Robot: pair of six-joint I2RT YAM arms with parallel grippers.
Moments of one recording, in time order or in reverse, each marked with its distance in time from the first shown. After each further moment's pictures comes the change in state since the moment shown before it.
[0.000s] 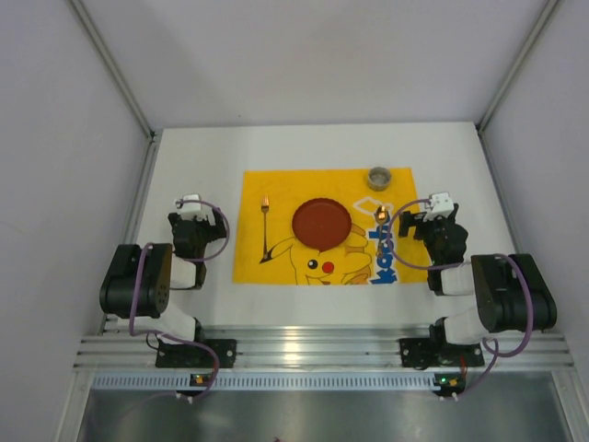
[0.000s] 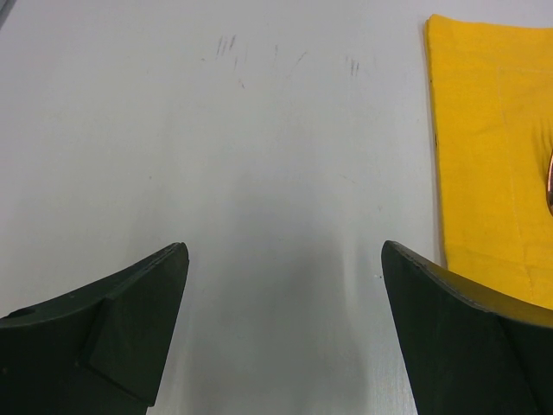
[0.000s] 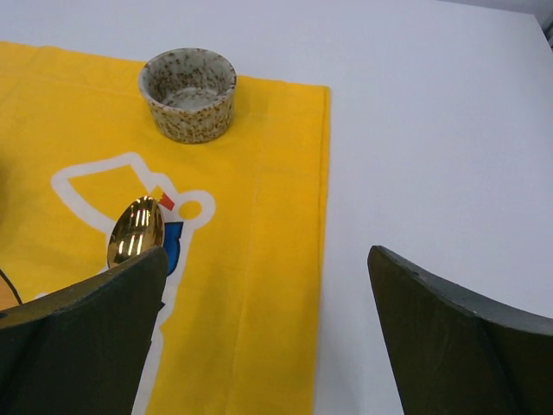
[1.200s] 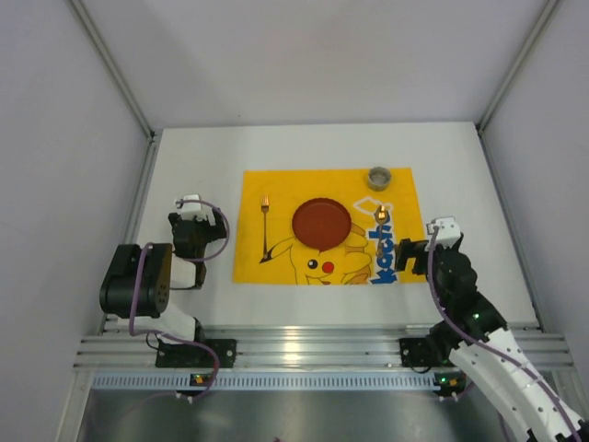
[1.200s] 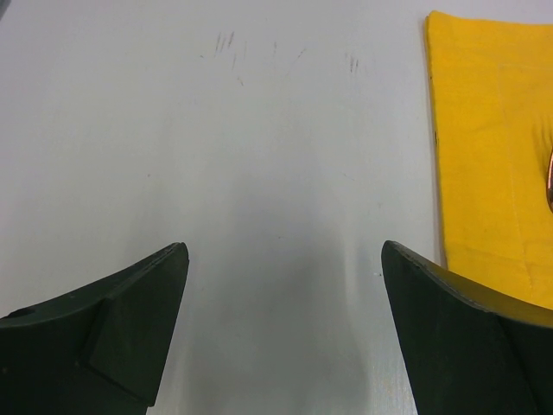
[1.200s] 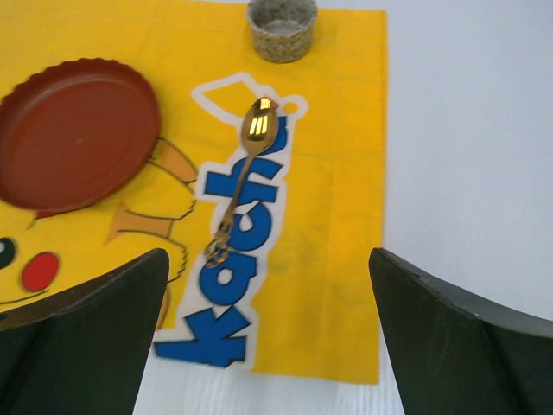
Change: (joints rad) left arm 0.001 0.000 0.000 -0.005 0.003 0.000; right arm 0.439 -1.164 0.142 -1.478 0.355 0.257
